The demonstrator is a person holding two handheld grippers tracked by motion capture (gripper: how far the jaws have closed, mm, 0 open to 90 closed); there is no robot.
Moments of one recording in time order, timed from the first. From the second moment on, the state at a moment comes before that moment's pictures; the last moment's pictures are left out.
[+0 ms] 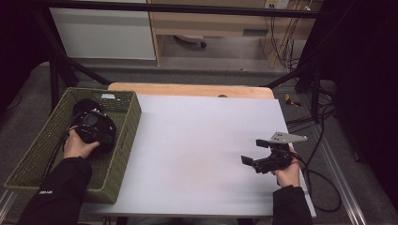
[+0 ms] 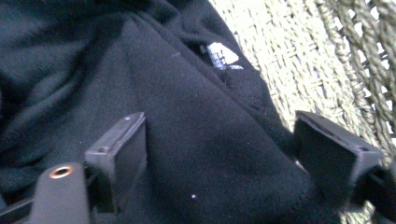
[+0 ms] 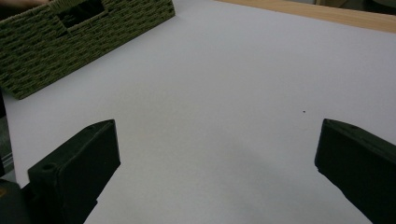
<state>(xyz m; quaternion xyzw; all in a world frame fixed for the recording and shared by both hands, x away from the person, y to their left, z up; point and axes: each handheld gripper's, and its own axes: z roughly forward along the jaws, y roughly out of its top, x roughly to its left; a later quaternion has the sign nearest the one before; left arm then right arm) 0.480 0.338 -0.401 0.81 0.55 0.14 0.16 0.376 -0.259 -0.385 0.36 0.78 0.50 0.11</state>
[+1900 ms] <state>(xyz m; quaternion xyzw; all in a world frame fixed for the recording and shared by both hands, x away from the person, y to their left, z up) 0.506 0.349 -0.409 0.76 0.62 0.15 0.15 0.376 -0.260 -0.384 0.36 0.78 0.50 0.11</state>
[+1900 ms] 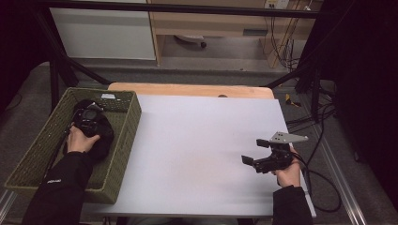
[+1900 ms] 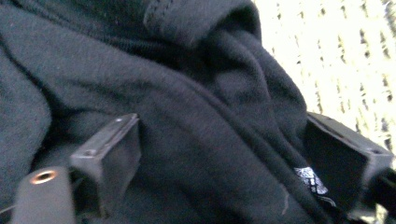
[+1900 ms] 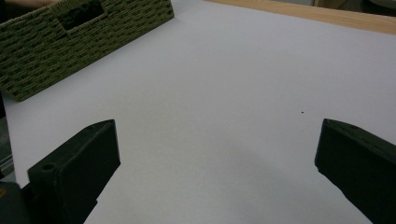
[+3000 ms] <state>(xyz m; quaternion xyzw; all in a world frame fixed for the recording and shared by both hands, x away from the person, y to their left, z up) 0.483 0.369 -0.376 0.76 0.60 0.16 0.18 0.374 -0.262 -0.382 0.36 0.77 0.51 0.11</state>
